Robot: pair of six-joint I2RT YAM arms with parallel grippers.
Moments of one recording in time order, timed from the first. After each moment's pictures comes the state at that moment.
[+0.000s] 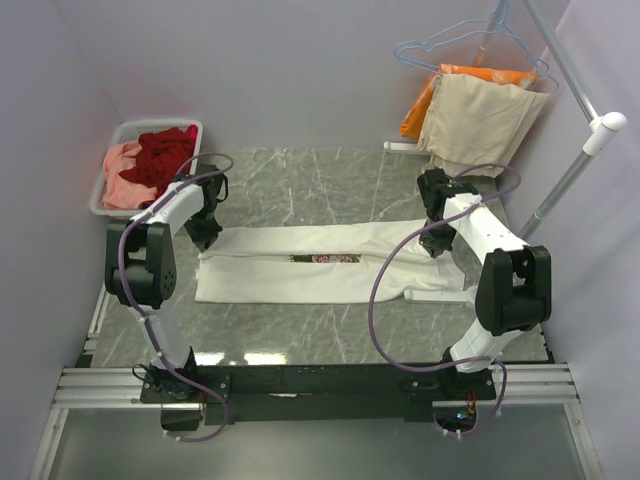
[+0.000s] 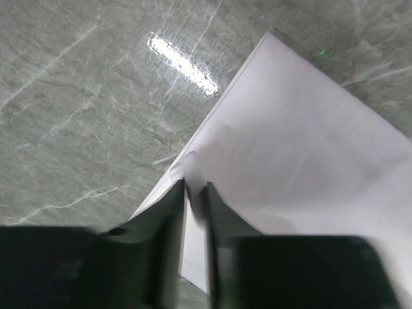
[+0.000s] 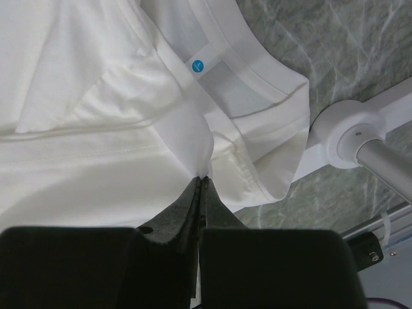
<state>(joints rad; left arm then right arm) -0.12 1.87 1.39 -0.95 -0.39 -0.72 0.14 1.65 1.27 -1.02 0.33 0.64</state>
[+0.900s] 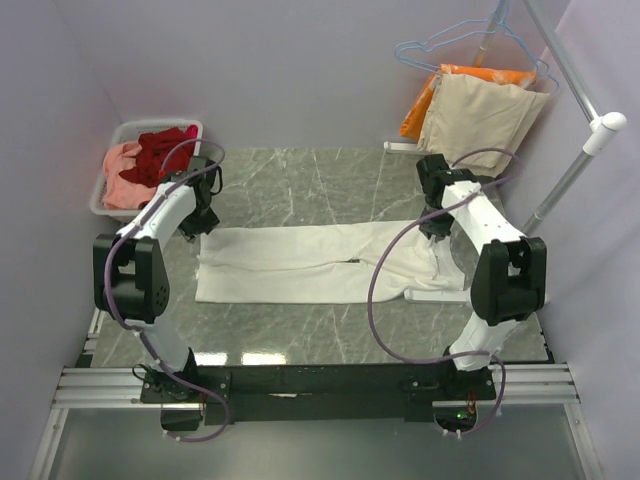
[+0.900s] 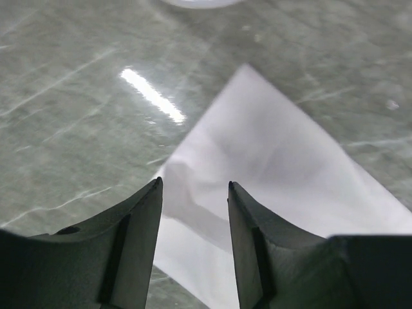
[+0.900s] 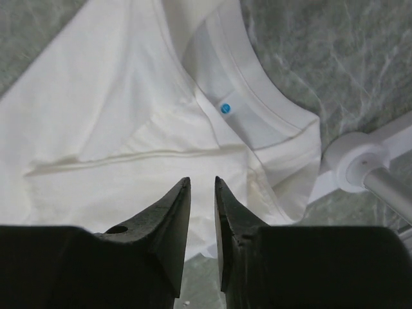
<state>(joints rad) -0.12 1.75 1.39 -0.93 -0.43 -0.80 0.14 1.71 1.40 -1.02 0.37 0.65</state>
